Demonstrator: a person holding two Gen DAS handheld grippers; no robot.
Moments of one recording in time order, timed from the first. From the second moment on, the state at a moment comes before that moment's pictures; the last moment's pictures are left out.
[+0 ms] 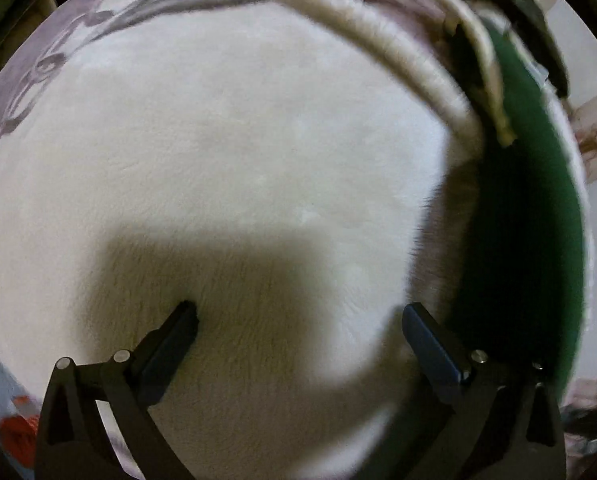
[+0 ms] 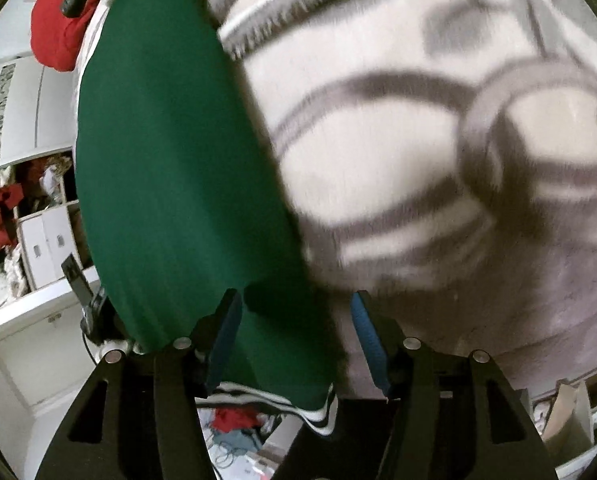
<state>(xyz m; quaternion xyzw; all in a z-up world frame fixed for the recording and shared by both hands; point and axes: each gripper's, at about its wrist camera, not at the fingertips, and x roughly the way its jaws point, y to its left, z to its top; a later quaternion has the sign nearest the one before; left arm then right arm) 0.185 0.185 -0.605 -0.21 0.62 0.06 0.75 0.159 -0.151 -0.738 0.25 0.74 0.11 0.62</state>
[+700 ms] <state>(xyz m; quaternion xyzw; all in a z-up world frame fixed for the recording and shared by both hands) 0.059 0.153 -0.510 -0.35 0.57 -0.04 0.74 0.070 -0.090 -0.714 0.29 0.71 0.18 0.62</state>
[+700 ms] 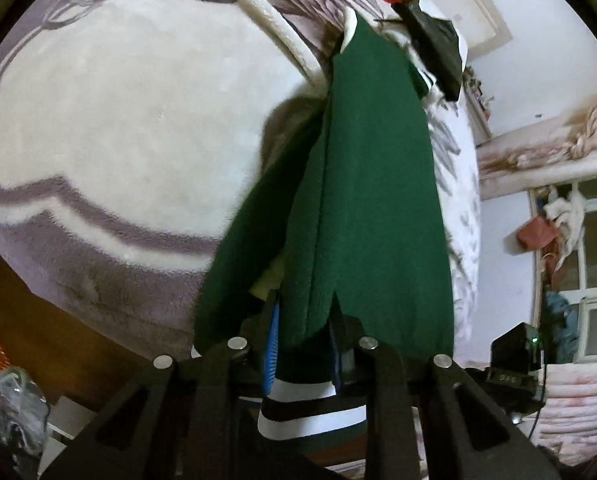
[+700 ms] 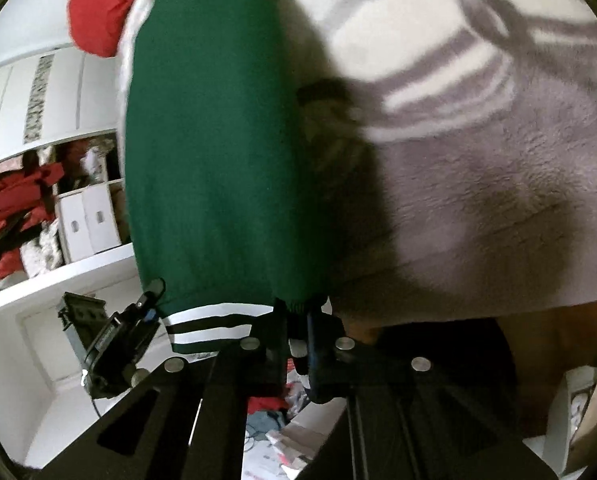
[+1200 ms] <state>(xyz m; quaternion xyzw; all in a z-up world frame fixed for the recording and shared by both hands) 0.080 0.157 -0.576 -0.33 0.63 -0.06 0.70 0.074 -0.119 -0.771 0.26 0.76 0.19 0.57</state>
